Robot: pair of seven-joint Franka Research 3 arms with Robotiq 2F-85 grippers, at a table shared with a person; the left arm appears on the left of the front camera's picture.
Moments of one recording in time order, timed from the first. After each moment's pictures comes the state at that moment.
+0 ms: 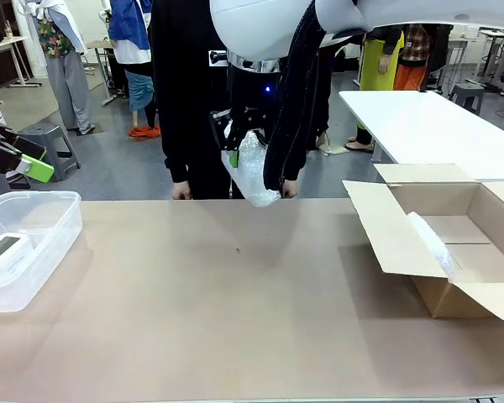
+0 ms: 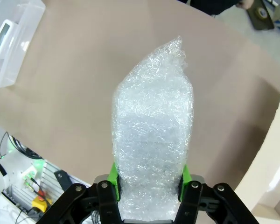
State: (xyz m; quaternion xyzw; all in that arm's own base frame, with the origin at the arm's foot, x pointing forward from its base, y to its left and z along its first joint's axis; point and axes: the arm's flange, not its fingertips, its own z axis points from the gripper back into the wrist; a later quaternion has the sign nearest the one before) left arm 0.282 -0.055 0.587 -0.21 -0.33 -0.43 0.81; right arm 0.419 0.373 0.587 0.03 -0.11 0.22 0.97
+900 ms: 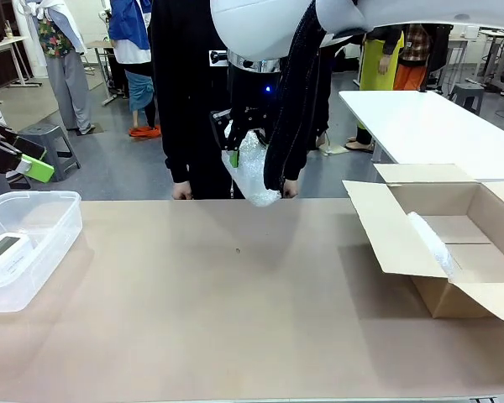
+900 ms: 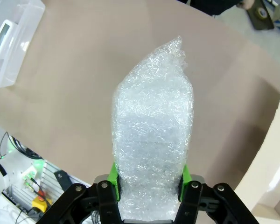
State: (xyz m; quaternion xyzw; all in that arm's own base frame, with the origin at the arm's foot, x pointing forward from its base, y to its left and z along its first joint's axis) left arm 0.282 -0.055 0.587 -0.21 -0.33 -0.43 0.81; right arm 0.420 0.373 0.587 0.03 -0.11 0.21 0.97
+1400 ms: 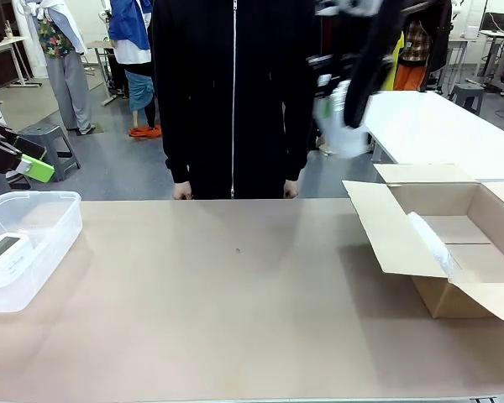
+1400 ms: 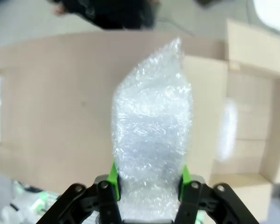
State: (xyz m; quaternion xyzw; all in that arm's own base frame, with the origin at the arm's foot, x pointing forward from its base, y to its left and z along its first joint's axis) left arm 0.282 -0.055 0.587 -0.21 -0.33 -0.43 0.81; right arm 0.473 0.172 0.660 0.01 -0.13 0.02 0.99
